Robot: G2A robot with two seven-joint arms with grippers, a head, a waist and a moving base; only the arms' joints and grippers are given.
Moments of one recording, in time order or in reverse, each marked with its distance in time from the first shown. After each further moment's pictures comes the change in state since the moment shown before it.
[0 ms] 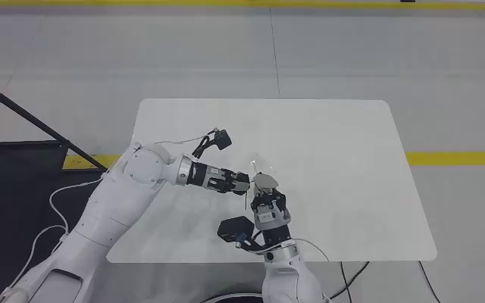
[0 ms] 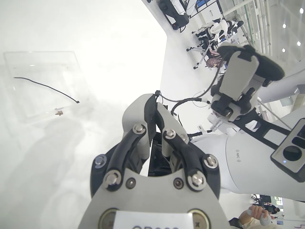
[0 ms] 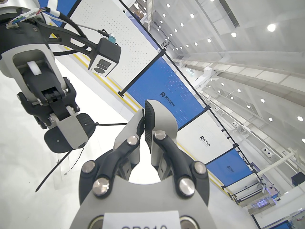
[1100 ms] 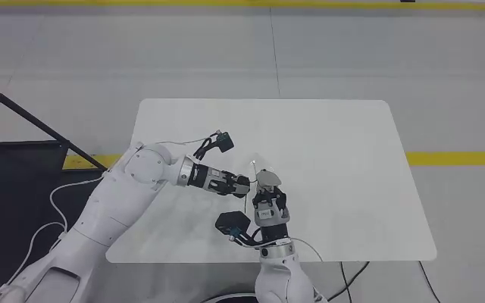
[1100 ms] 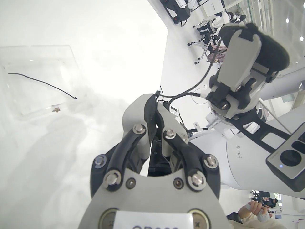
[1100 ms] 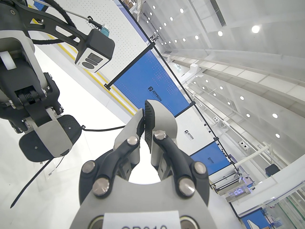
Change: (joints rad) left arm -0.024 0.017 0.049 -0.001 -0.007 0.000 0.000; right arm 0.028 -0.032 -0.025 0.057 -0.138 0.097 0.116
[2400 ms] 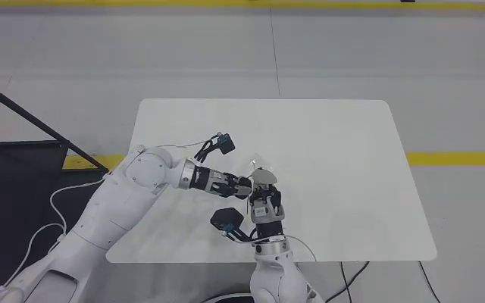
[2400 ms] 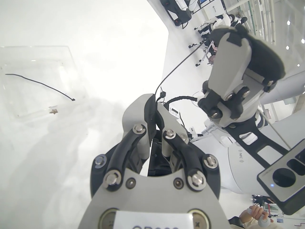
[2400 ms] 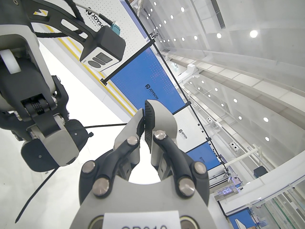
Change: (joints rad) left arm 0.017 0.018 0.016 -0.036 0.021 0.017 0.058; right arm 0.016 -0.033 -0.001 0.037 -0.064 -0.019 0.034
